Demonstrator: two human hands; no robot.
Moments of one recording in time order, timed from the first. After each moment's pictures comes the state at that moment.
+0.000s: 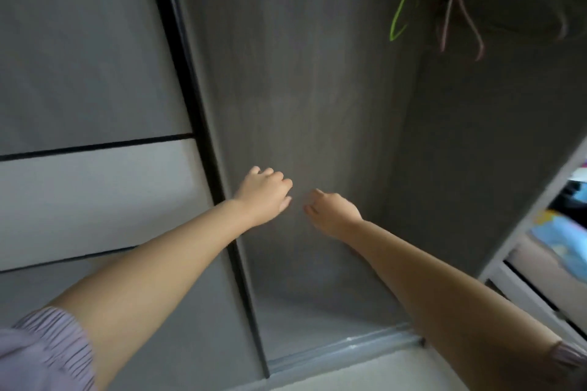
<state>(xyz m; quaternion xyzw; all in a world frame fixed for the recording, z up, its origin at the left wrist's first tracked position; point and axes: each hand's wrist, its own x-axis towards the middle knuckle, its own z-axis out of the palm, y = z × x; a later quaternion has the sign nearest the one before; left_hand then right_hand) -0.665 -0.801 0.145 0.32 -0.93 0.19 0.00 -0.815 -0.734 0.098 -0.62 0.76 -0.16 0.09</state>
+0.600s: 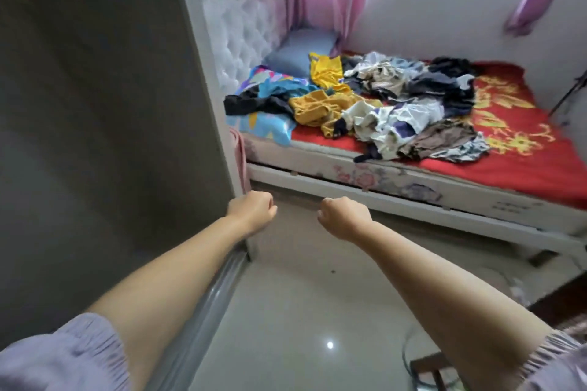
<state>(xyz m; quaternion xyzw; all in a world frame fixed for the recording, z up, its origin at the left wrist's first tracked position) -0.967 -0.510 0.029 -0.01 -0.99 -0.10 -0.07 -0.989 -0.307 0.013 -0.14 0.98 -0.07 0.10</state>
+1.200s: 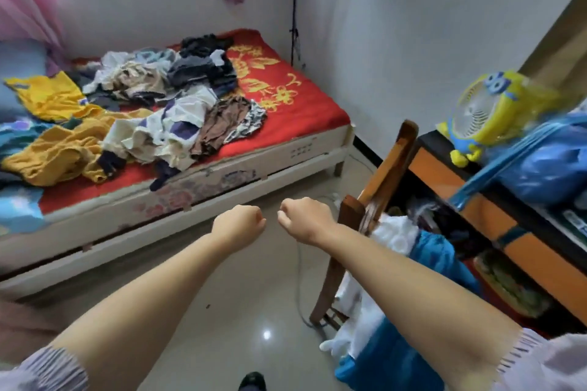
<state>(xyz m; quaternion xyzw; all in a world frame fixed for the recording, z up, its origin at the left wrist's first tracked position) -1.049 -0.130 -0.008 -0.36 -0.92 -0.08 -0.14 -0.947 -0.005 0.012 0.19 0.97 -0.16 0.03</state>
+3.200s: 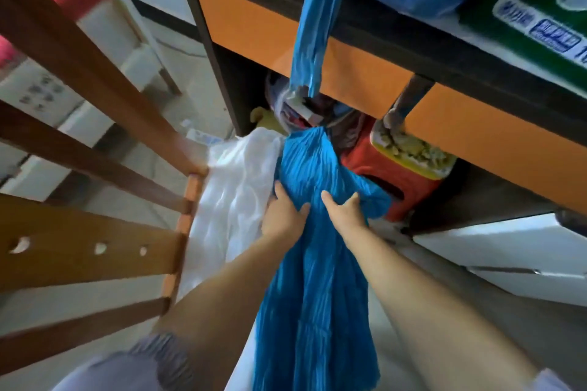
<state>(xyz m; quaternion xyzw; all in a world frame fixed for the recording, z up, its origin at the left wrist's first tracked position) -0.780 0.326 -0.369 -0.41 -0.81 -0.10 -0.41 -0.666 0.365 -0.386 0.77 0.43 -0.47 -0.08</state>
